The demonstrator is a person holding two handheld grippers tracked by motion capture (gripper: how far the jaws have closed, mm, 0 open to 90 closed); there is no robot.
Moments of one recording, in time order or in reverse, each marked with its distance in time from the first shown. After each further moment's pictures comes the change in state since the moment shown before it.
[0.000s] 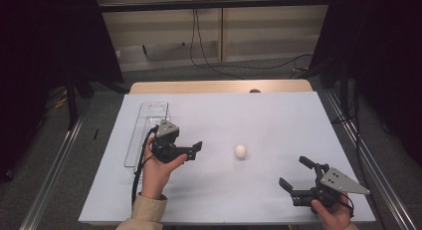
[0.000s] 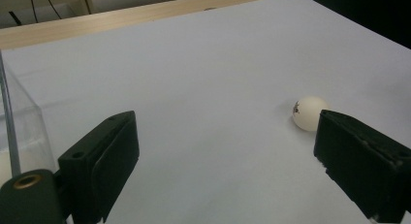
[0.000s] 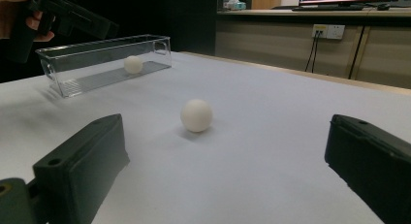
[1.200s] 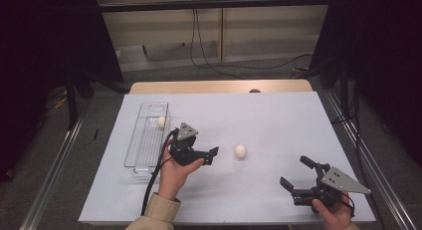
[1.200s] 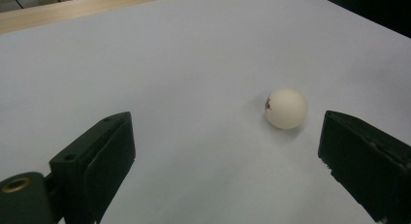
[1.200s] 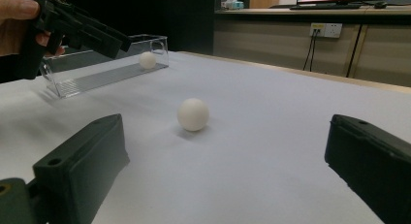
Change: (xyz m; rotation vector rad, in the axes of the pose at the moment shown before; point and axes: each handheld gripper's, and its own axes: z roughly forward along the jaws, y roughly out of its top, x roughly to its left) left arm -0.029 -0.005 0.034 0.036 -0.053 0.041; right arm -0.002 0.000 -0.001 0.001 -0.009 0.012
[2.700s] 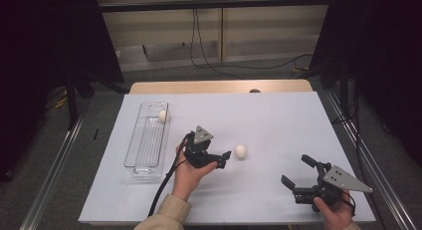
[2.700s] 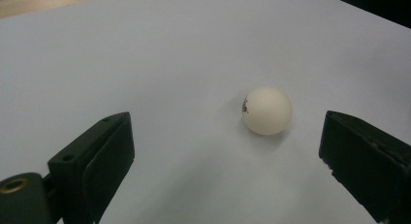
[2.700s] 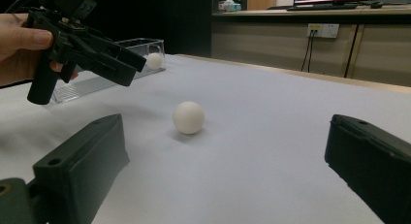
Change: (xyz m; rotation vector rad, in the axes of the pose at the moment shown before) left arm -0.020 -0.006 0.034 0.007 -0.042 0.036; right arm -0.005 0.001 0.000 -0.009 -0.005 0.013
